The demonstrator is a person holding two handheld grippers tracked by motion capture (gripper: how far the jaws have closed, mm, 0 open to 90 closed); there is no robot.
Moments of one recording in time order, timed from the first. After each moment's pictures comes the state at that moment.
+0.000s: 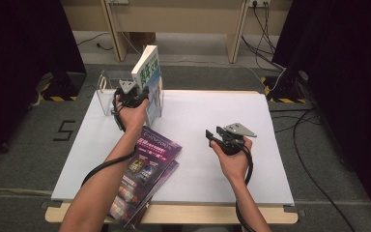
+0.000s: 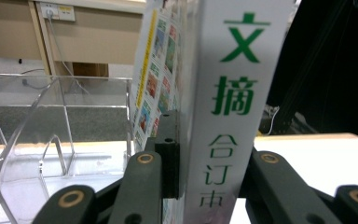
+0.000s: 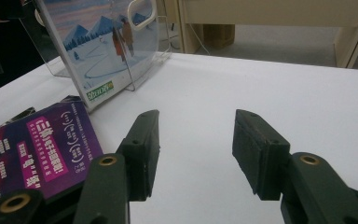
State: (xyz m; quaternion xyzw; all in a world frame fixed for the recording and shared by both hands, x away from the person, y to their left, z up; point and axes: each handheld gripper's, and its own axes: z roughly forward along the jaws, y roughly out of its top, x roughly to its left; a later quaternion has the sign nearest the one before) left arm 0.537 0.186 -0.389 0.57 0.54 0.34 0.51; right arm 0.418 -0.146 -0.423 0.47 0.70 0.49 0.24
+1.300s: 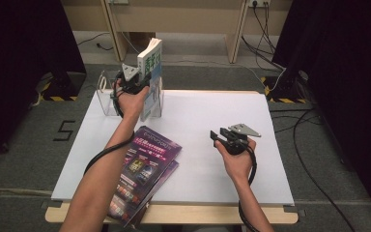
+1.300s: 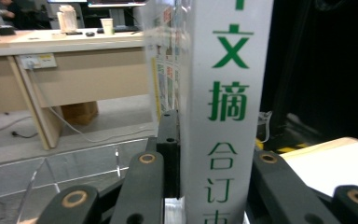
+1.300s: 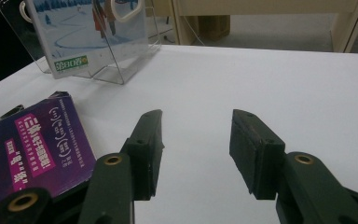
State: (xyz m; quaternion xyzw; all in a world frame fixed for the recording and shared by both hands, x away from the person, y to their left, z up) left arm 0.569 0.185 -0.358 0.62 0.46 0.38 0.52; right arm 0.421 -0.160 -0.429 0.49 0.69 0.49 0.23
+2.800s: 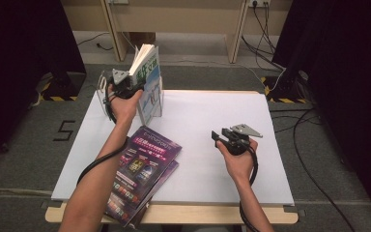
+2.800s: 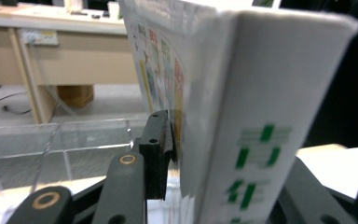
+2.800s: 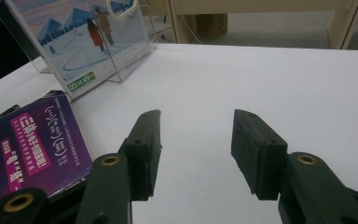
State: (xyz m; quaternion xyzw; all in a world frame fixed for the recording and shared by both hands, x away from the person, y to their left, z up) left arm 0.552 0.206 -0.361 0.59 0.51 0.34 0.53; right arm 0.421 -0.163 -0.430 0.49 0.69 0.48 0.23
